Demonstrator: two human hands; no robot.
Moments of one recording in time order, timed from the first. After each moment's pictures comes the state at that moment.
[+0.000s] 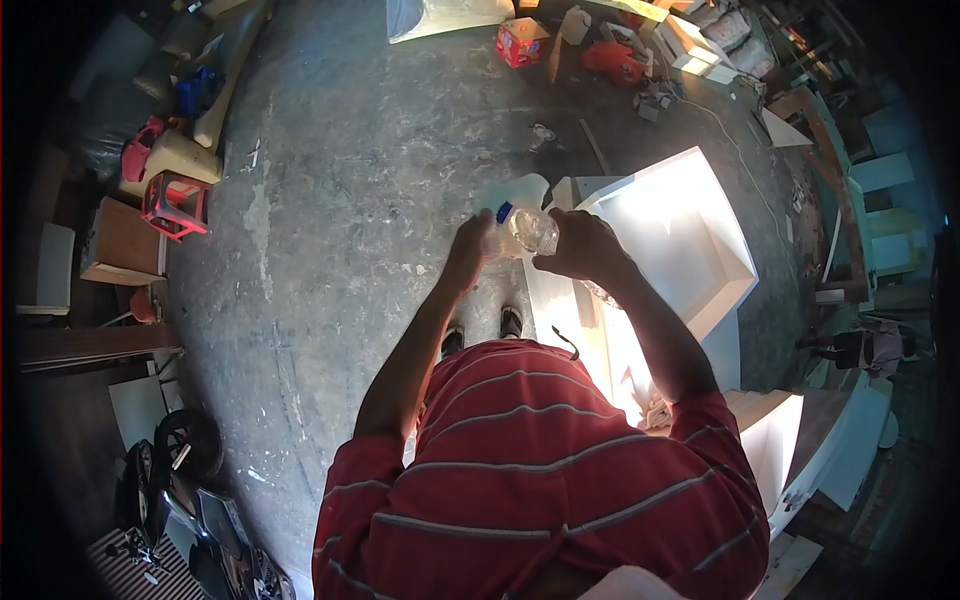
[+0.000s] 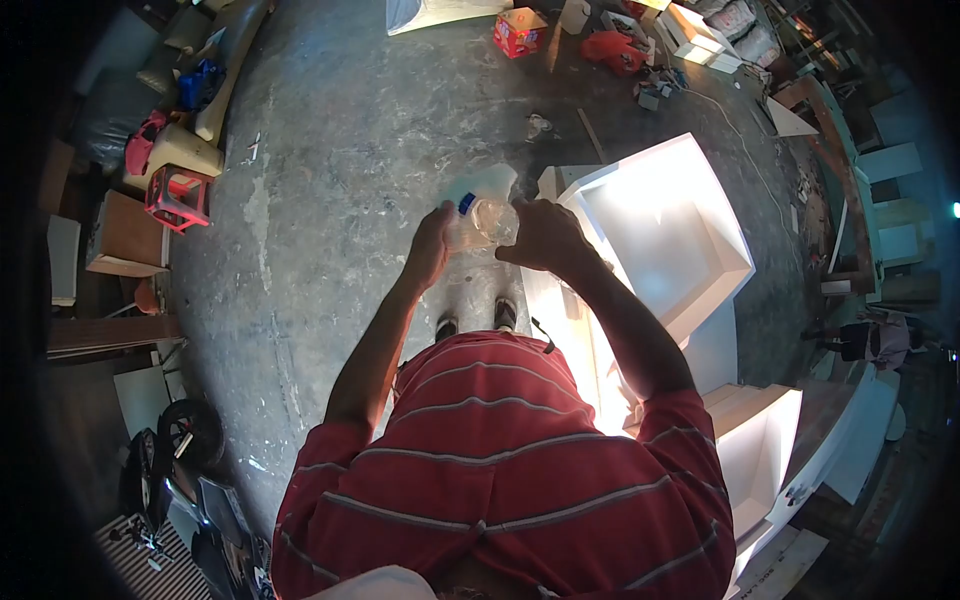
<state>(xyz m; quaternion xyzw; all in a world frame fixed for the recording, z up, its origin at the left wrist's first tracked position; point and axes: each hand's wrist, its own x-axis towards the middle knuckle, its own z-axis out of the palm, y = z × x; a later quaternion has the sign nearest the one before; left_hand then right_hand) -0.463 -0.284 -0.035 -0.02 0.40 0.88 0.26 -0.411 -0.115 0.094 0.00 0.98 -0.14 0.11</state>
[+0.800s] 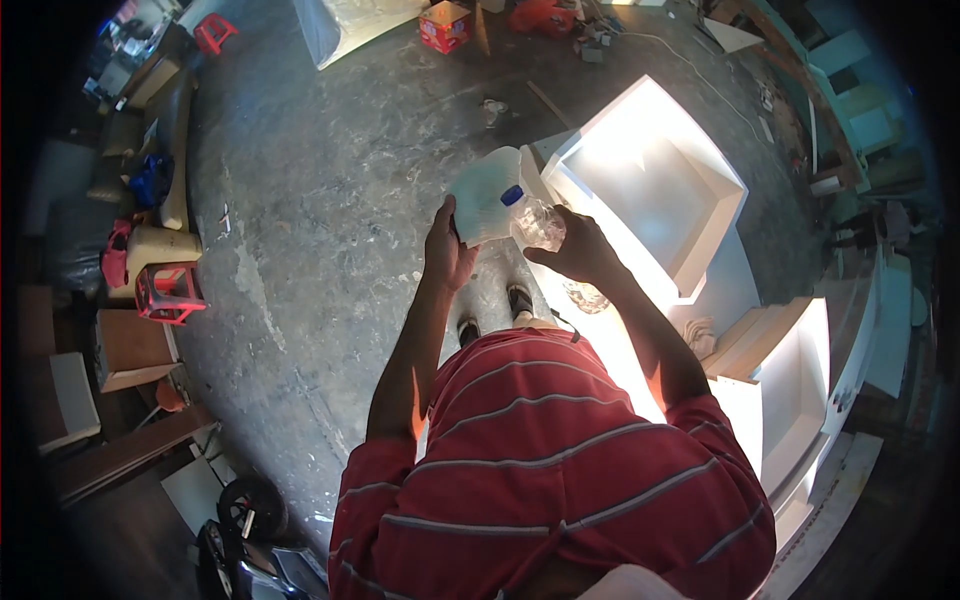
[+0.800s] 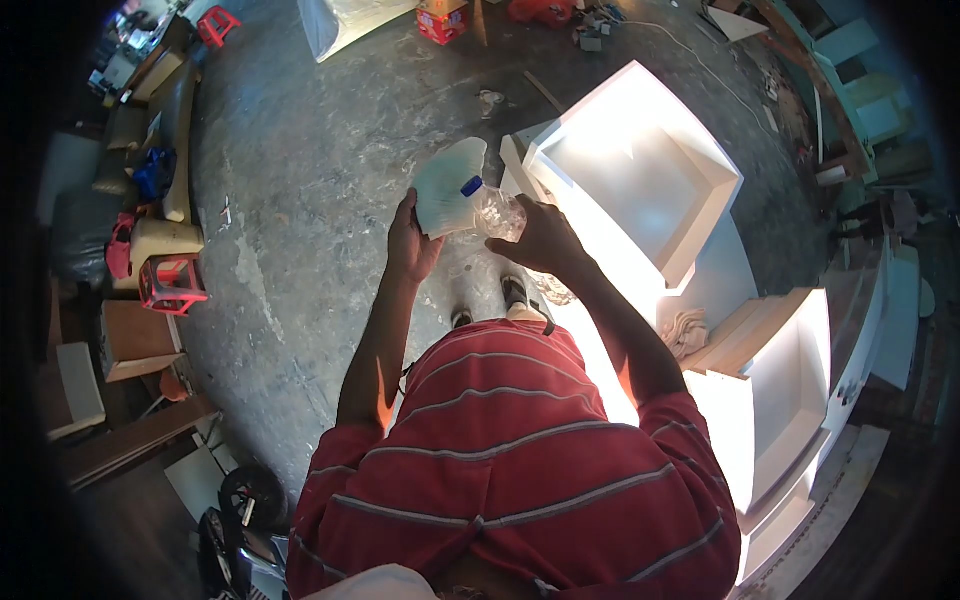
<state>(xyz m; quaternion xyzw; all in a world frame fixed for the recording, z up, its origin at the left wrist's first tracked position) -0.465 -0.268 -0.007 -0.04 0.26 0.89 0.37 -0.349 -0.104 0.062 0.17 0.94 -0.29 0.01</state>
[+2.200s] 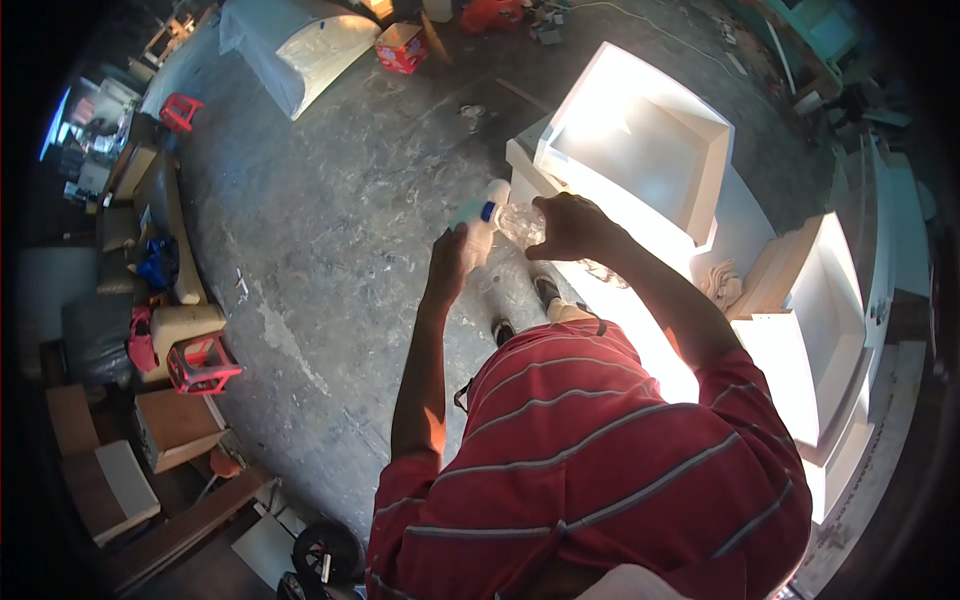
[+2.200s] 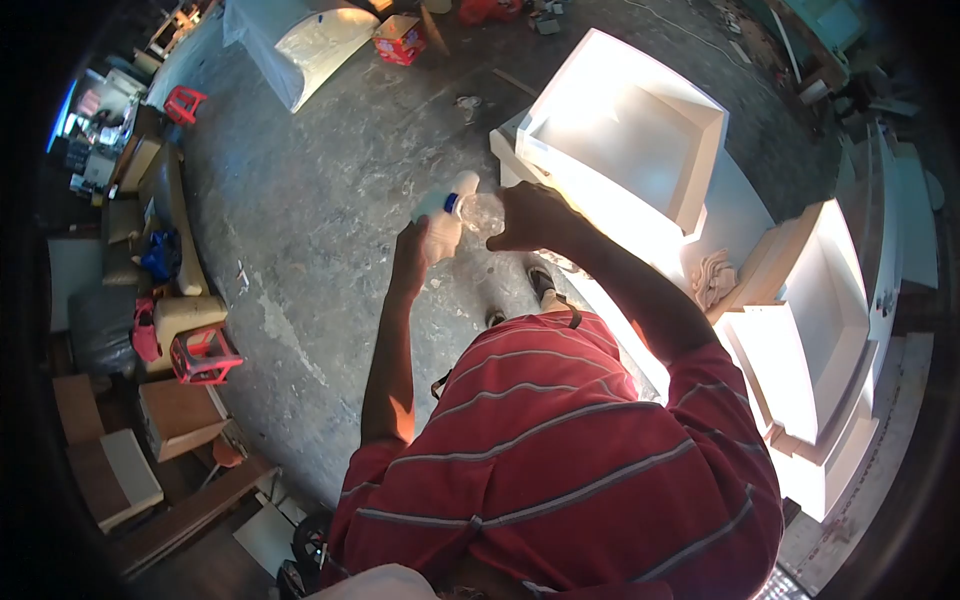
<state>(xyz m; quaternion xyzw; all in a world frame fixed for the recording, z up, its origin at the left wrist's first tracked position) -0.480 -0.313 -0.013 0.24 0.65 0.64 0.33 -0.362 -0.134 0.097 0.16 0.96 -0.22 0.11</state>
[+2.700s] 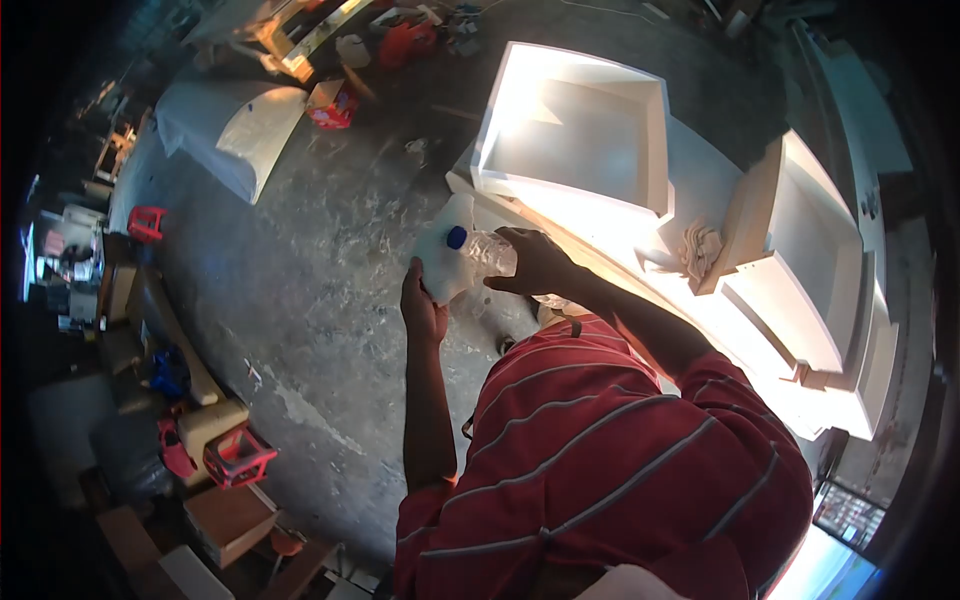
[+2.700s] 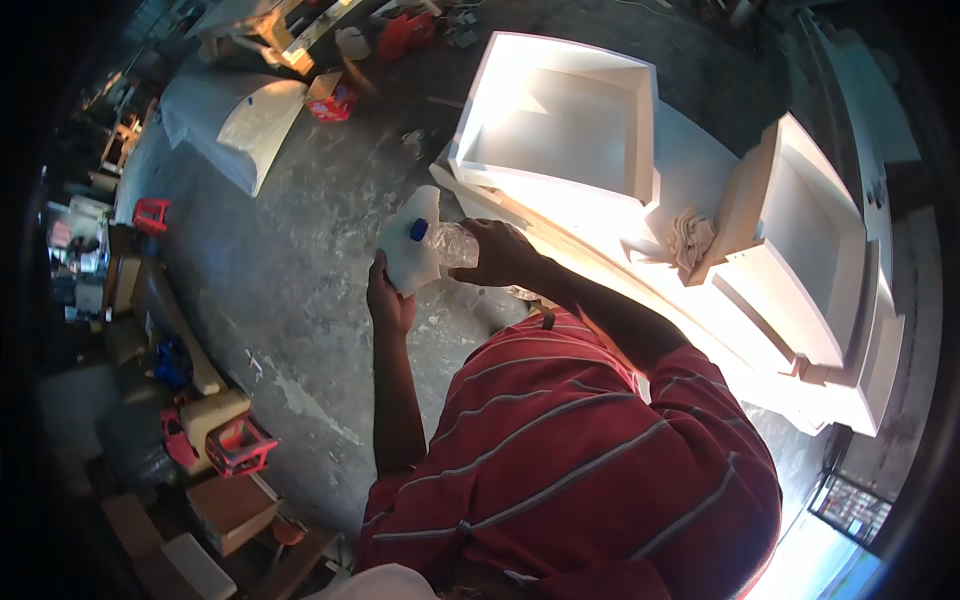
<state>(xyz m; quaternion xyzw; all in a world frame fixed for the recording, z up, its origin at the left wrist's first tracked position) -0.470 -0.272 0.003 0.06 0.43 0.78 0.45 -0.322 -0.125 0.028 0.21 0.91 -0.34 -0.12</state>
